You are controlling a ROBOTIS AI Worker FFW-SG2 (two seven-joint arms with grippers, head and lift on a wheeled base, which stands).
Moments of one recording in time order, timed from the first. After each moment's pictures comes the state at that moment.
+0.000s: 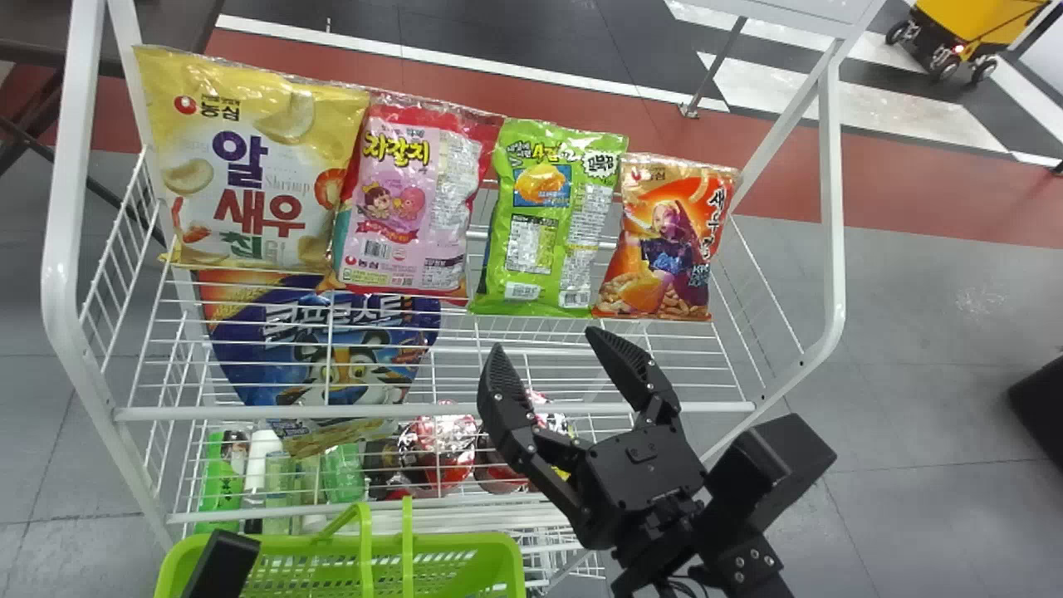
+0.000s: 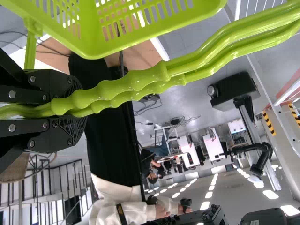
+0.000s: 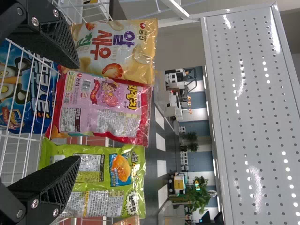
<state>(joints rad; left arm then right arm) 0.39 0.18 -0.30 -2.08 0.20 1.38 -1.09 0.83 0.00 0.04 -2.40 -0.04 0.11 0.22</state>
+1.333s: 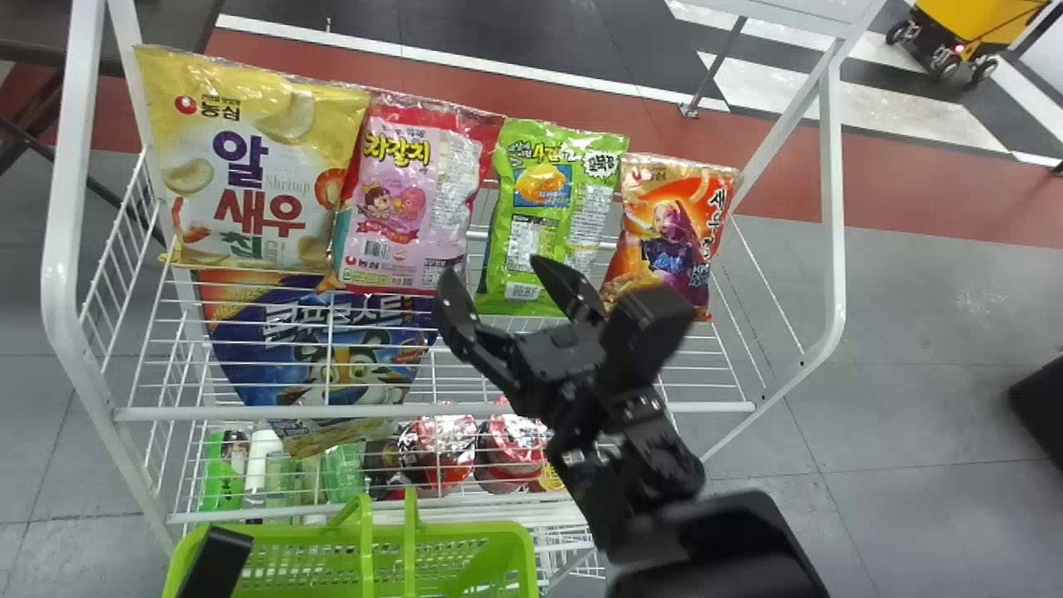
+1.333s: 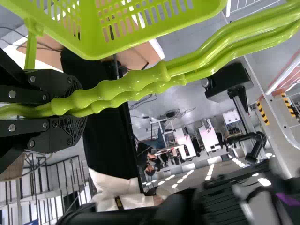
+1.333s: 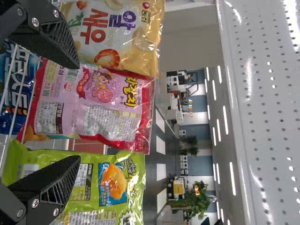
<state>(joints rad) 0.39 0.18 -0.29 -2.08 0.21 1.33 -1.11 0.41 0.00 0.07 -2.12 -0.01 0.25 0.21</state>
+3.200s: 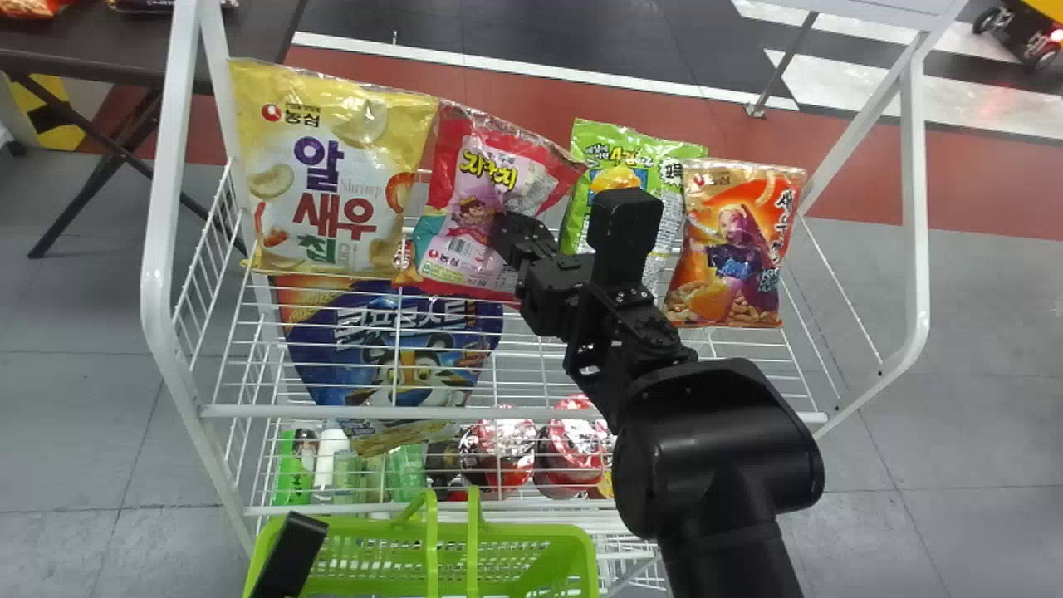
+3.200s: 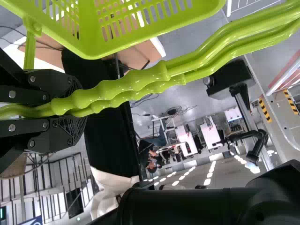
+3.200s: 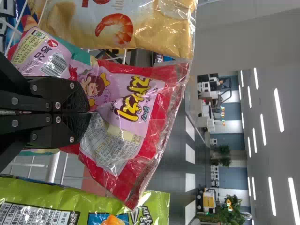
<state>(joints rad) 0.35 0.20 -0.31 -2.02 0.25 1.30 -1.12 0.06 0.00 0.09 -1.82 -0.01 0.43 0.21</state>
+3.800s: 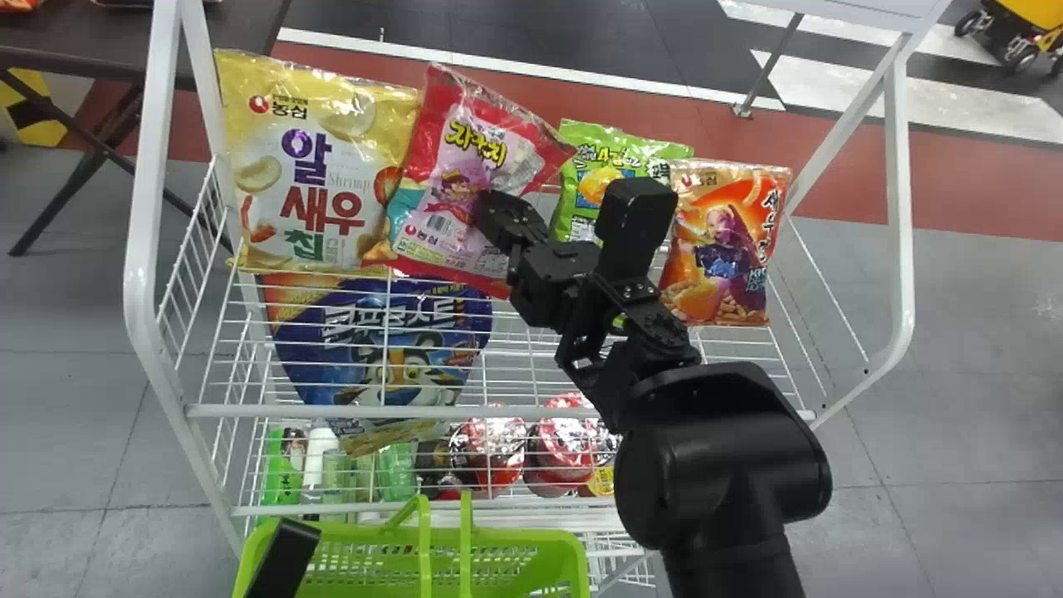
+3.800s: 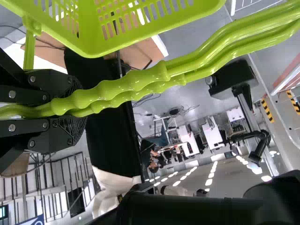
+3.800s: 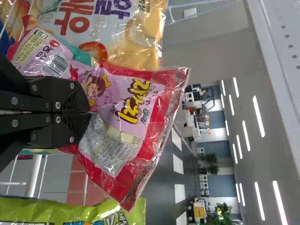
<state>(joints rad) 0.36 0.20 -0.31 -2.02 0.24 1.31 -1.12 0.10 0.00 0.10 -1.92 -0.08 0.42 0.25</state>
